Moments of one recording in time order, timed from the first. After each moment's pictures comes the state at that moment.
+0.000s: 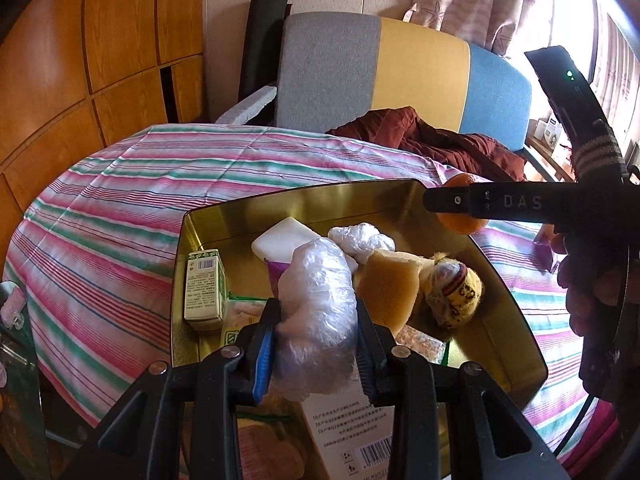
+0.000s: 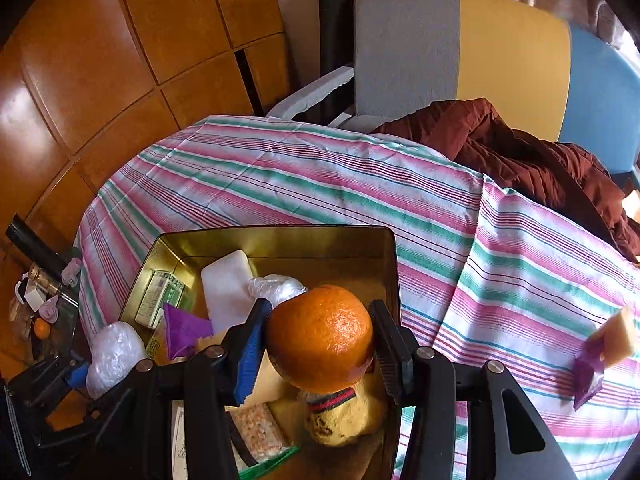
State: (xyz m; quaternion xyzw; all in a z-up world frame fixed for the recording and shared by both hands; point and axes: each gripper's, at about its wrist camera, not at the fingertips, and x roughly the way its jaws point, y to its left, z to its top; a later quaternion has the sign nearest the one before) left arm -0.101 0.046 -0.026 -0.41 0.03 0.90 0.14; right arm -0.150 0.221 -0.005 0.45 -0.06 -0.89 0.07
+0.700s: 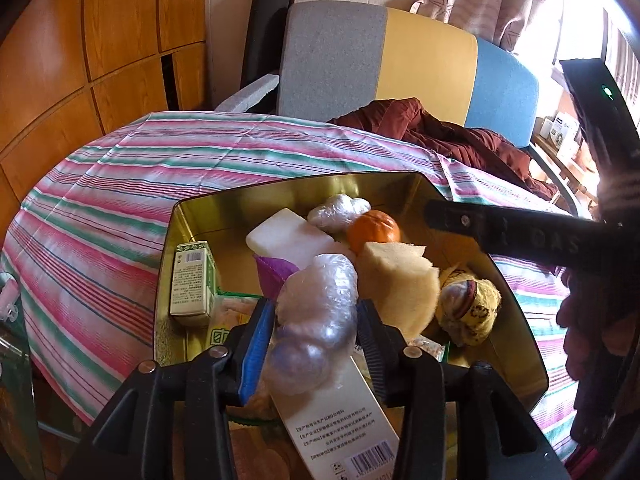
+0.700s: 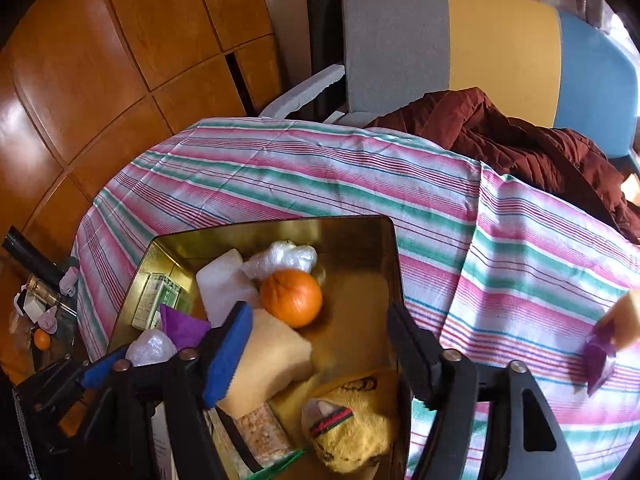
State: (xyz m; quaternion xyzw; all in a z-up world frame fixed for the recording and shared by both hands) left arm -0.108 0.052 -0.033 -0.43 0.02 0.89 0.13; right arm -0.147 0.219 -0.017 0.44 -0.08 -0.89 0.06
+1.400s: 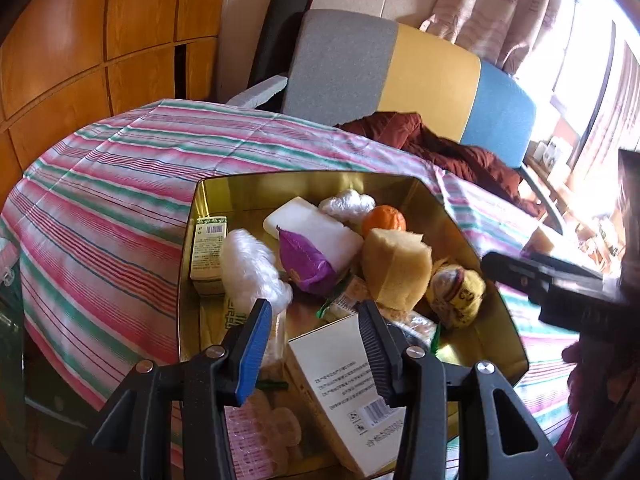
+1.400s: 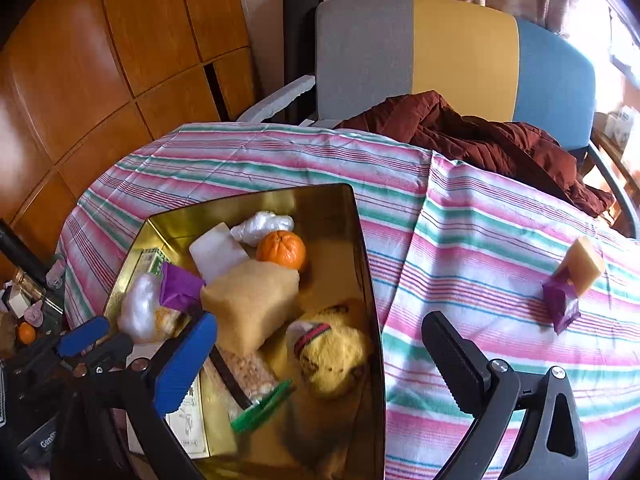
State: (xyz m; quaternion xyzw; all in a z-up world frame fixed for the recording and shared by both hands) left arm -0.083 0.020 -0.028 -0.42 -0.03 0.89 0.15; right arm -0.078 0.221 -0.009 0.43 -0.06 -0.90 0.00
